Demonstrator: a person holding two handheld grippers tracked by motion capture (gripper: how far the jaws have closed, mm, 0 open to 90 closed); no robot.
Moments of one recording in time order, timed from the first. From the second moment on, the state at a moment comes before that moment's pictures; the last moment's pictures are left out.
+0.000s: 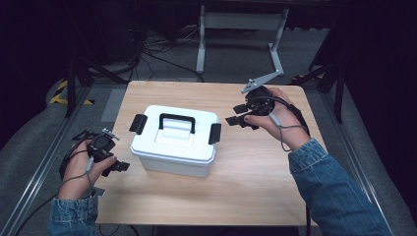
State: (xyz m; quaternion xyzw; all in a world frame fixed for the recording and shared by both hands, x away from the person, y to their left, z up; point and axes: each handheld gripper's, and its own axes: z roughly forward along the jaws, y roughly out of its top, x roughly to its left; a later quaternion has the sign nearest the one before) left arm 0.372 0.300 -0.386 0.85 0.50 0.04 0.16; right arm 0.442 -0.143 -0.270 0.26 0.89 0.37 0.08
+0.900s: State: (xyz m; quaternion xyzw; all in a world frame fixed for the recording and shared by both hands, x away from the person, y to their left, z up) left arm 0.381 0.300 -0.386 0.85 0.50 0.04 0.17; right arm 0.471 -0.036 -0.291 0.19 0.92 0.35 0.04
